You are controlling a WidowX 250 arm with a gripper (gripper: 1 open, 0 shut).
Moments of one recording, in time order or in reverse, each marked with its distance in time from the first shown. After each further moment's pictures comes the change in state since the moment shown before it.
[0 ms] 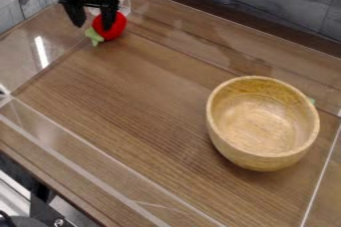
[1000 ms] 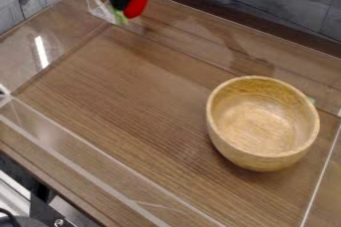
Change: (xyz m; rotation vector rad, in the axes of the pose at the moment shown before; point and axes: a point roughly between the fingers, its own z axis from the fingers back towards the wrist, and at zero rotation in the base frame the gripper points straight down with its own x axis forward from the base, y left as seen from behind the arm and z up) arm 0.026 -0.053 0.023 -0.089 0.020 -0.104
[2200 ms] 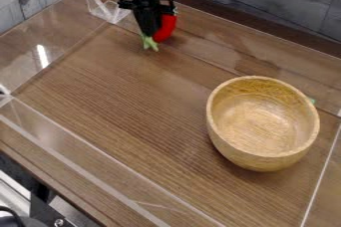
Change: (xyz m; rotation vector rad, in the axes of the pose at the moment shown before) arm -0.018 -0.042 -0.030 -0.086 0.038 -0.188
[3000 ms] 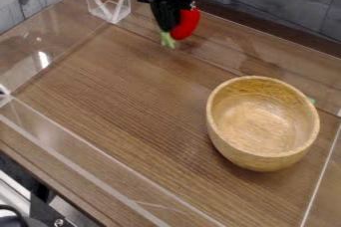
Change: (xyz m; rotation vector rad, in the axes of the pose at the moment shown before) arm 0.003 -0.032 0.012 -0.043 0.008 -0.112
